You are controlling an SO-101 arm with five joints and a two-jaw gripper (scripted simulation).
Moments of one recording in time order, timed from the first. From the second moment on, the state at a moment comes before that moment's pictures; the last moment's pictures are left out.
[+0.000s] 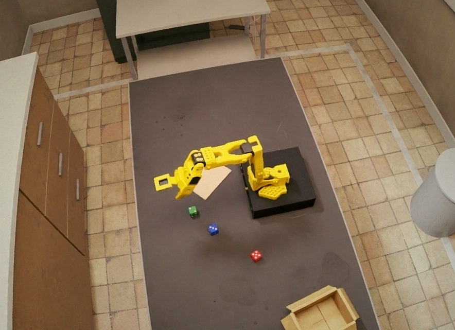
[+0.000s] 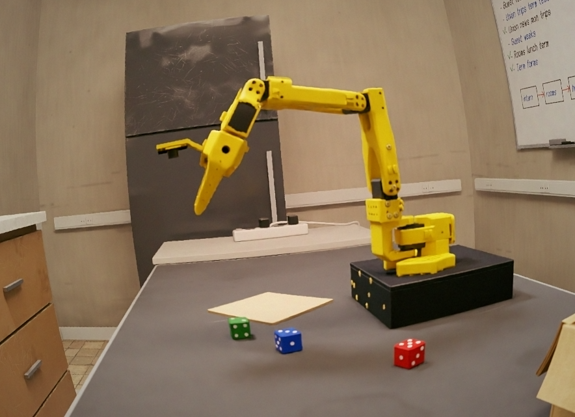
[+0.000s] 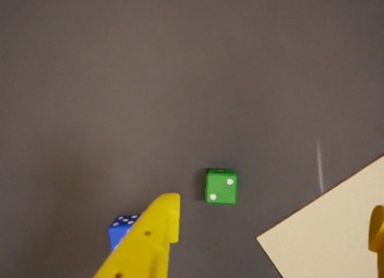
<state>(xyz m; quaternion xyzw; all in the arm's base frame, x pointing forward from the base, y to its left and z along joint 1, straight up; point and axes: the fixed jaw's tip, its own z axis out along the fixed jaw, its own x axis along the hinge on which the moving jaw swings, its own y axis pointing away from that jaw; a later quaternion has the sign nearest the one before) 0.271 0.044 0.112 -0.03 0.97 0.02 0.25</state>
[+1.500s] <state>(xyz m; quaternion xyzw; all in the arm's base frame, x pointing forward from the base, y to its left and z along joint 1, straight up) 0.237 0.043 -0.002 -0.04 1.00 0.00 0.00</state>
